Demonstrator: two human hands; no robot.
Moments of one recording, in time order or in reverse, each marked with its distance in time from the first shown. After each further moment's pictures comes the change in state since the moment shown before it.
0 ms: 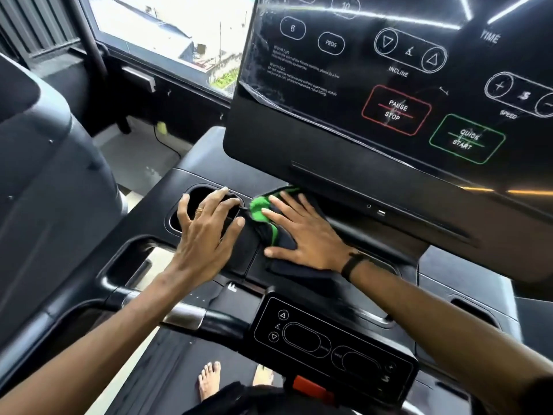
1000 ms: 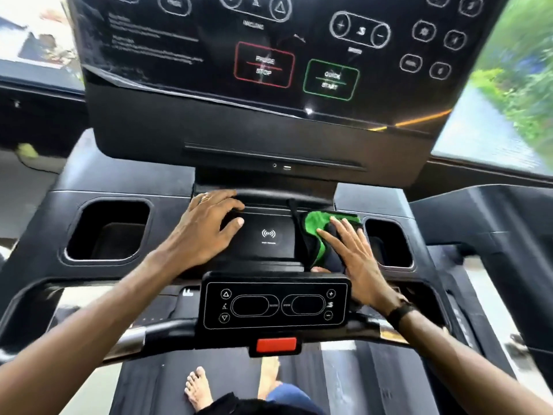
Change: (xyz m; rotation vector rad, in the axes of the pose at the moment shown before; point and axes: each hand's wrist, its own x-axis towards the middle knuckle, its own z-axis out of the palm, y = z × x) left_hand 0.037 0.066 0.056 -0.191 -0.498 0.403; right_hand -0.245 -0.018 0.021 0.159 0.241 0.764
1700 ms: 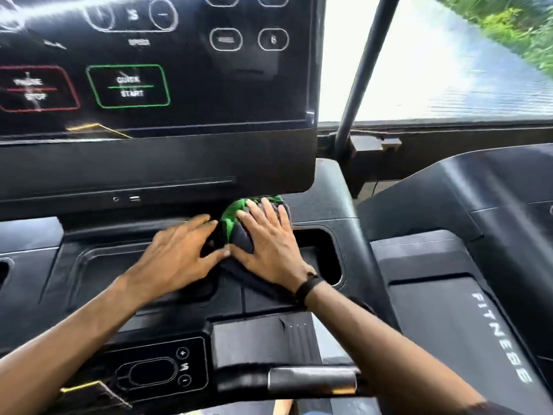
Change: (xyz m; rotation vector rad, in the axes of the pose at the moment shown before) left_hand 0.096 0.144 0.093 0.463 -0.247 -0.055; right_hand 0.067 0.074 -0.001 0.066 0.153 -0.011
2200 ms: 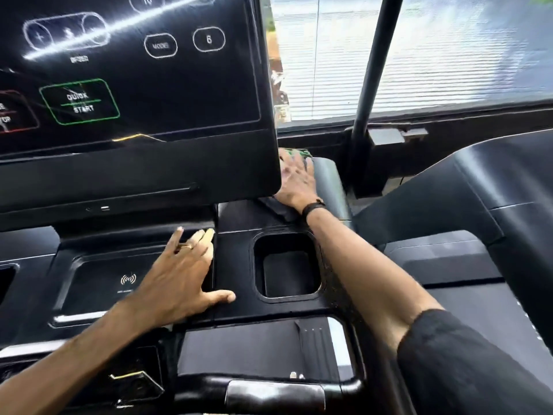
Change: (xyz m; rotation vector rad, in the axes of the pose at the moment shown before) left_hand -0.009 0.063 0.011 0.363 -0.146 0.067; right_hand 0.100 0.126 -0.034 0.090 -0.173 0.258
